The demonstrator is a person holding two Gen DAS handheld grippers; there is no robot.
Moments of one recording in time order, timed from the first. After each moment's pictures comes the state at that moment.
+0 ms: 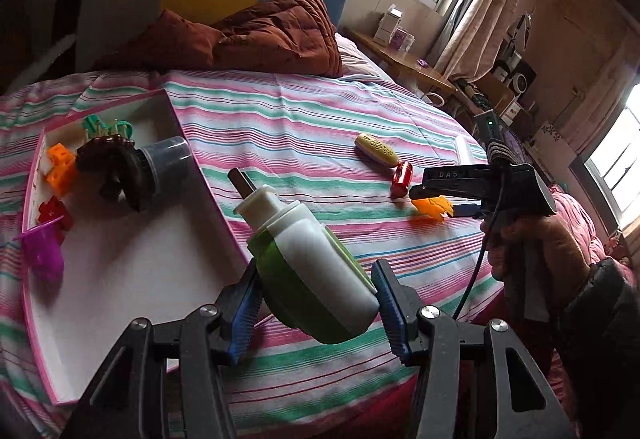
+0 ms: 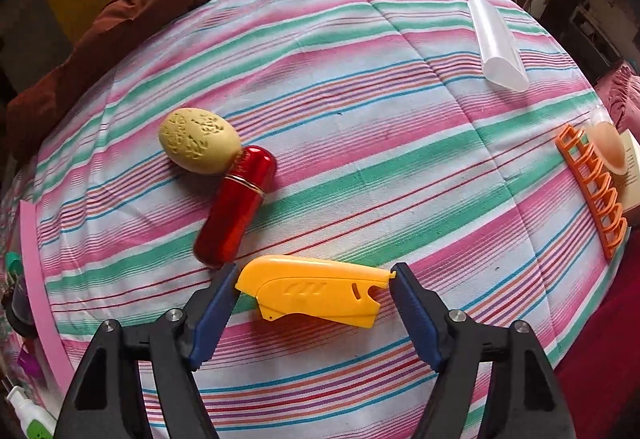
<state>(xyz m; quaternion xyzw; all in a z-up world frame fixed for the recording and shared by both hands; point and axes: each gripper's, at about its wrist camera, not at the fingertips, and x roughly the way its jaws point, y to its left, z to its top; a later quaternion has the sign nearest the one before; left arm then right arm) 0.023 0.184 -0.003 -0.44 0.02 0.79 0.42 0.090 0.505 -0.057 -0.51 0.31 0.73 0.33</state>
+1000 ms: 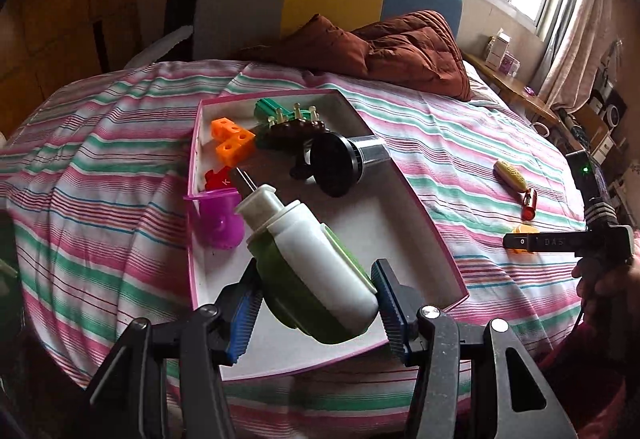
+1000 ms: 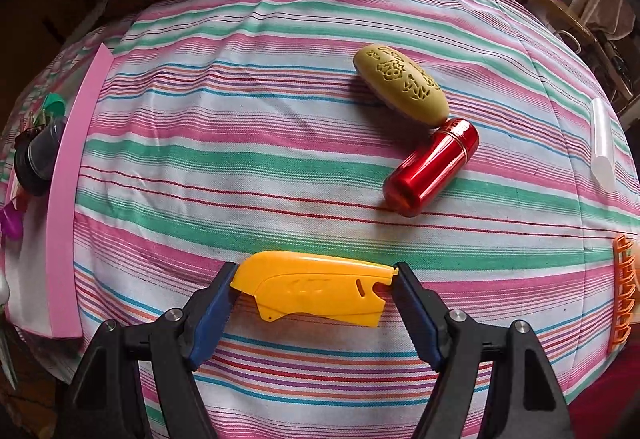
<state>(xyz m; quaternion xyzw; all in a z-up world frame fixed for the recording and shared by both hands) -0.009 0.095 -0.017 -0.44 0.03 0.87 0.23 0.045 0.409 -0.065 -0.58 0.16 0.78 0.18</state>
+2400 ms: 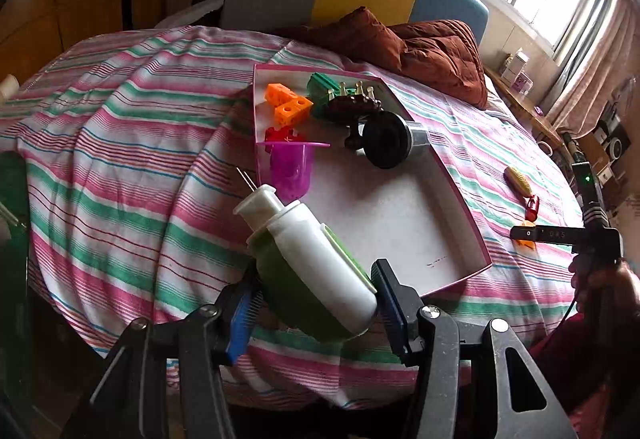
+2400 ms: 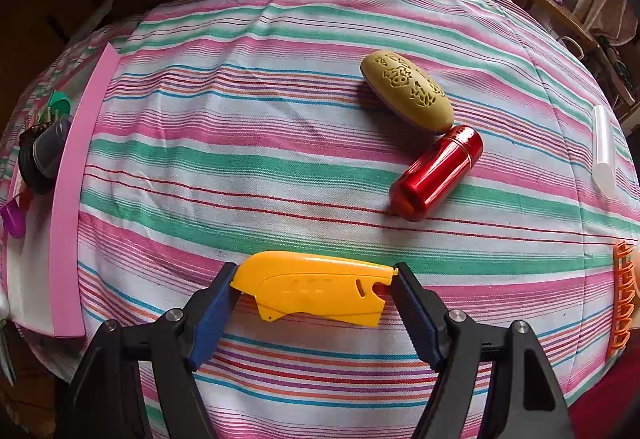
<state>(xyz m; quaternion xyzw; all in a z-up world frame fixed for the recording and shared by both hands) -0.003 0.033 -0.030 -0.47 -0.02 0.85 0.22 0.032 0.393 -0.053 -0.58 0.15 0.79 0.17</state>
